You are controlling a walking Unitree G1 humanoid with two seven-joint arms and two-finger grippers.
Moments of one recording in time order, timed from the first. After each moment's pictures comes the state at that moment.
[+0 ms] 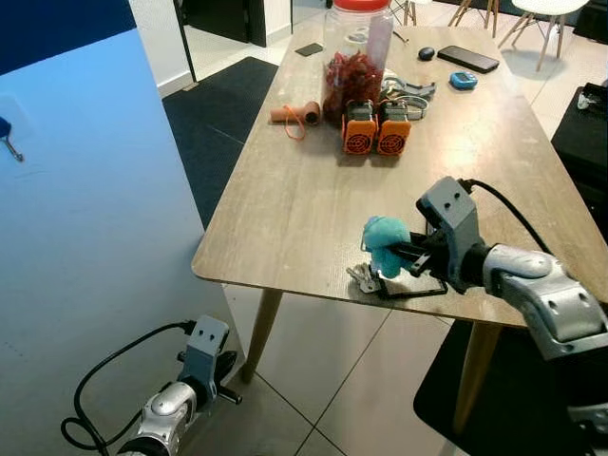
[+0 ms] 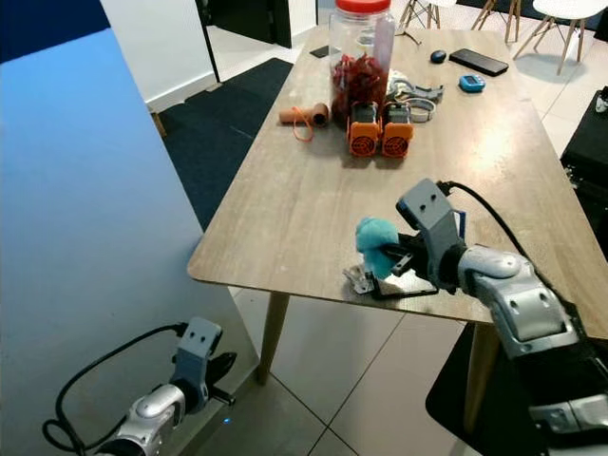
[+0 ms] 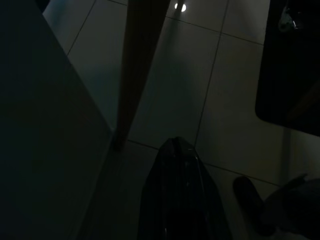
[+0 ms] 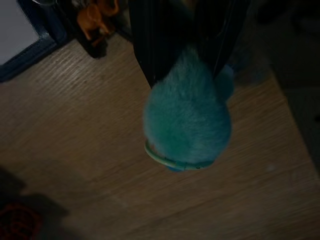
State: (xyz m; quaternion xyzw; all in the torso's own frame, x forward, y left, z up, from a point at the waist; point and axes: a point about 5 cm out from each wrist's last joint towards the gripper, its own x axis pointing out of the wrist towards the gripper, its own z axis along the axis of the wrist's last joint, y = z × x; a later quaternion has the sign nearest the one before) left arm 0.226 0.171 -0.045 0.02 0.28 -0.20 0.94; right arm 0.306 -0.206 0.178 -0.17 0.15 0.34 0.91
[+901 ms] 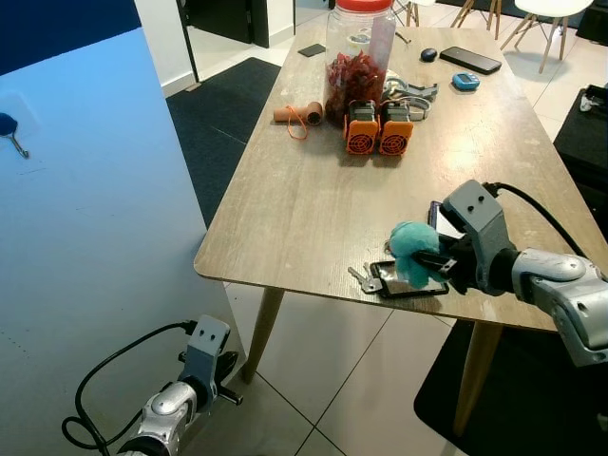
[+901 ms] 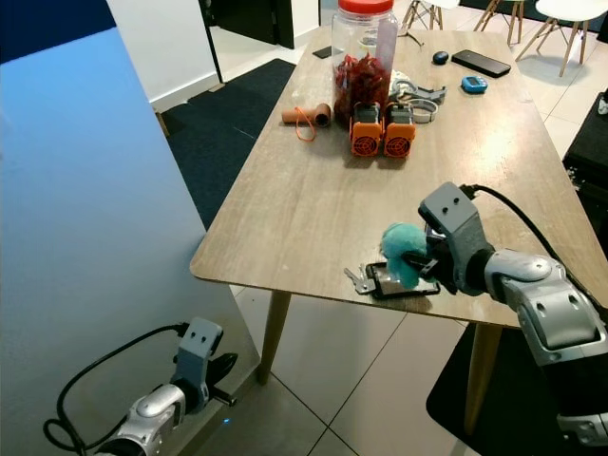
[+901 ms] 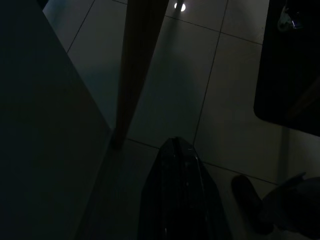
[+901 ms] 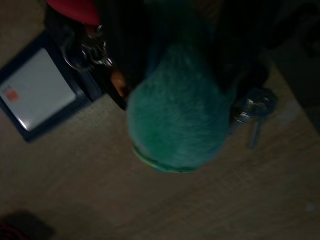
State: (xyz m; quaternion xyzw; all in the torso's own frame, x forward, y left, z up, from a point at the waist) left arm 0.227 0.170 -0.044 0.02 0.29 -0.21 0.94; right arm 0.298 -0.235 0.176 -0.18 0.20 0.27 0.92
